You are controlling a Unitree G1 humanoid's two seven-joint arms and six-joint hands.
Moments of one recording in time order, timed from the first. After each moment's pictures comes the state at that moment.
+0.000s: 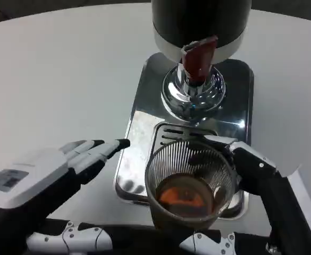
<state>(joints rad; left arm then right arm) 0.18 0.75 0.31 -0.54 0.25 -0.27 -0.53 0.38 -0.08 0.25 -0.68 -0.44 -0.26 -0.03</state>
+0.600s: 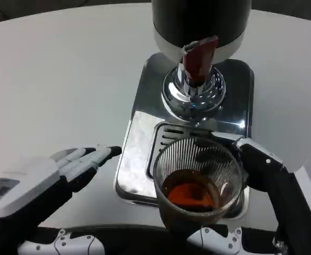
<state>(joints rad) 0.24 0.75 0.35 -0.56 0.24 -0.27 -0.53 0.36 -0.09 0.21 -0.68 -0.42 -0.25 -0.01</state>
